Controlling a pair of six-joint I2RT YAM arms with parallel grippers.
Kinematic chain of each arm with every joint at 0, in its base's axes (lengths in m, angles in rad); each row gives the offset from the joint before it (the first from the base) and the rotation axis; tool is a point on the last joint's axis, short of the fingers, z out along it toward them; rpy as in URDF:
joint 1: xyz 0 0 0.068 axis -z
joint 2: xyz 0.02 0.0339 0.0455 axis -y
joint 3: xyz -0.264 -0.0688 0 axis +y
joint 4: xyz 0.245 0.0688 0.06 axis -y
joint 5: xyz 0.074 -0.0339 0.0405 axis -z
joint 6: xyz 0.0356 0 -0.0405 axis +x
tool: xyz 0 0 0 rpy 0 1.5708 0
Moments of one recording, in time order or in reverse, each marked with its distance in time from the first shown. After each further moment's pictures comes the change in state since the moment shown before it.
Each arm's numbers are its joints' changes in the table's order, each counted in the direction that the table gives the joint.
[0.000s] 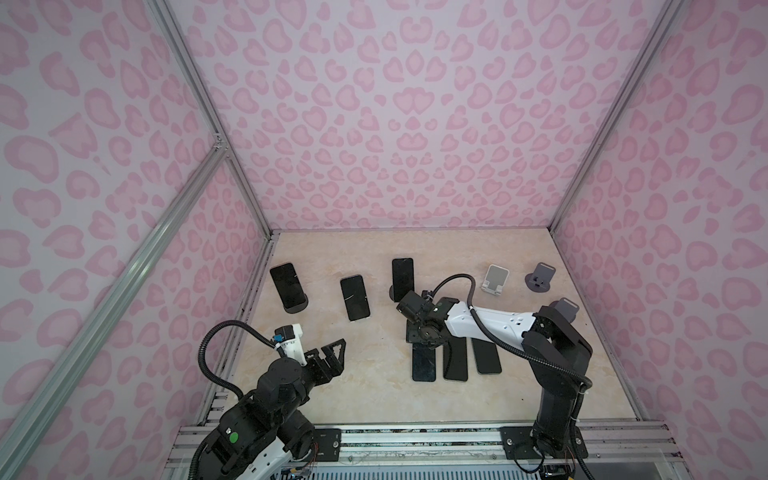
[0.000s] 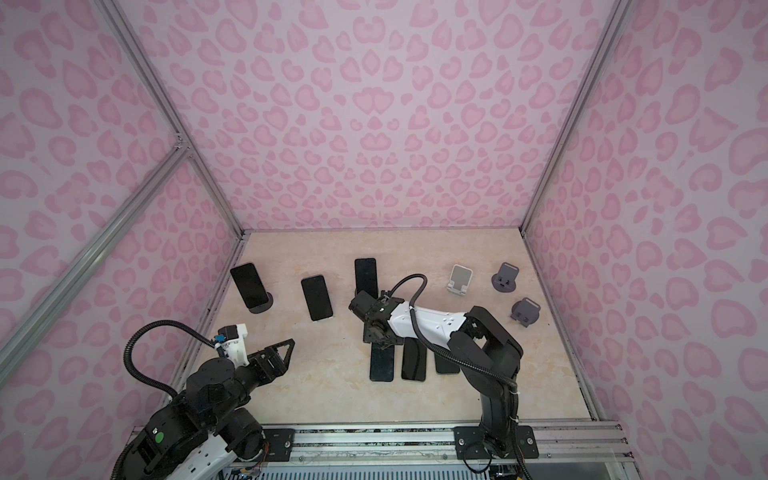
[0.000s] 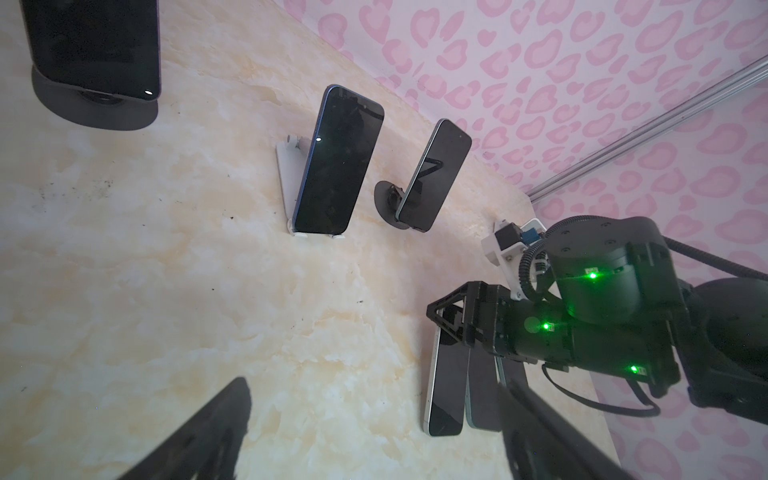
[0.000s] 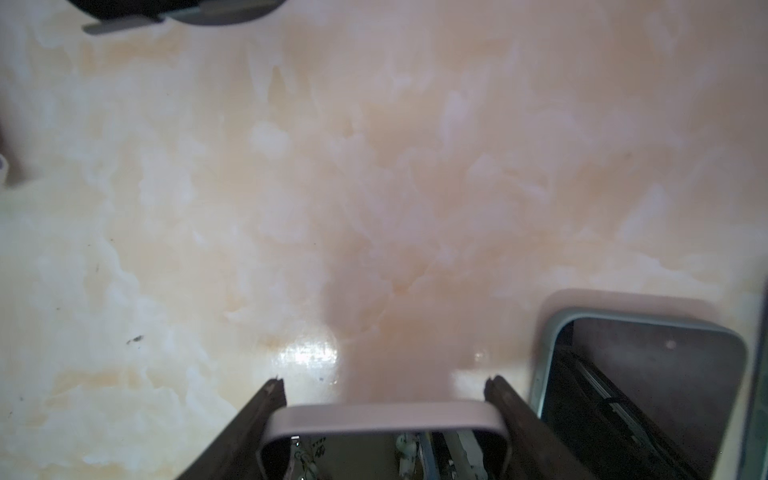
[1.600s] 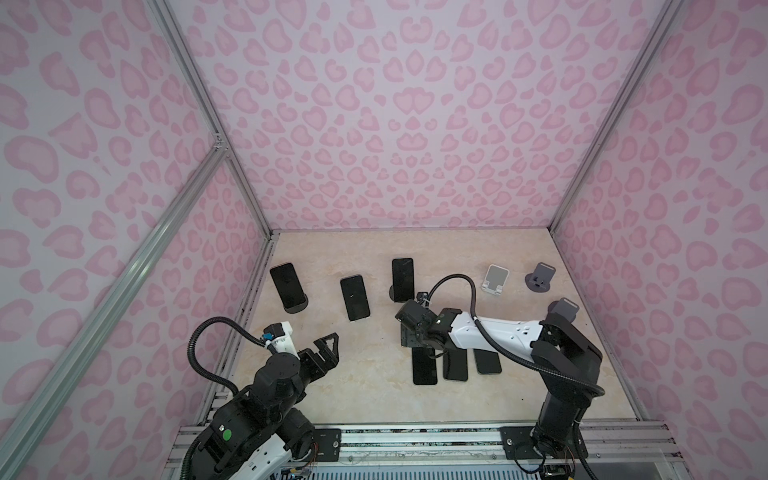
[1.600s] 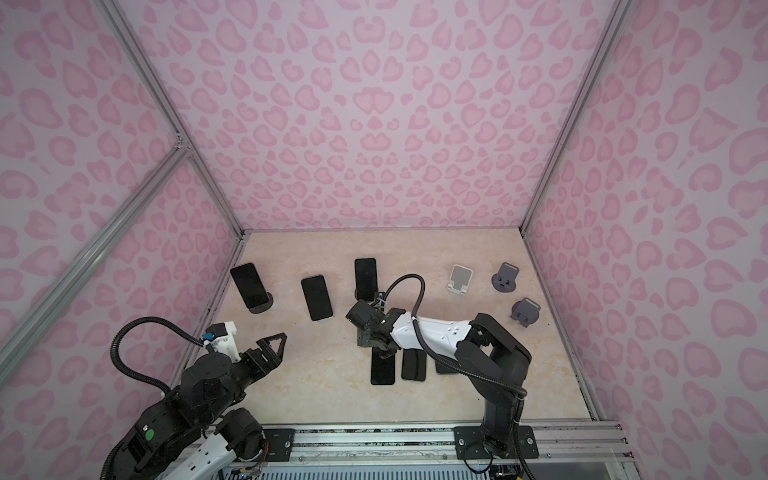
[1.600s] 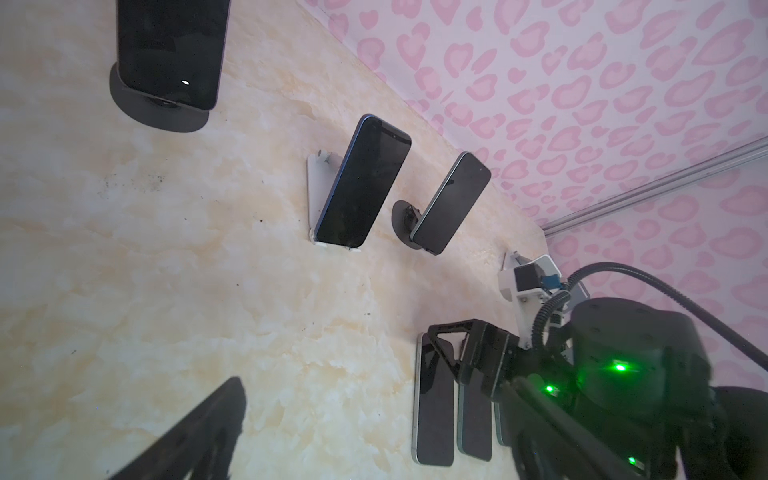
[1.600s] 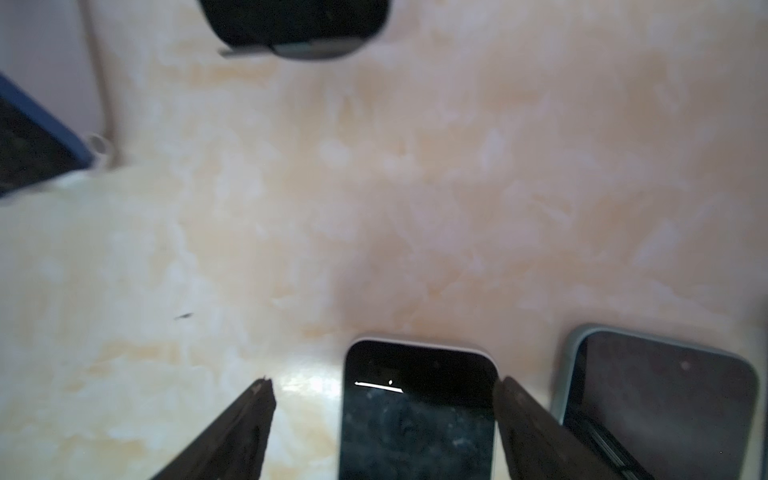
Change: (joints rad) left arm 0.000 -0.091 -0.122 -0.083 -0.086 -0.109; right arm -0.055 0.114 0.082 0.143 0.079 -0.085
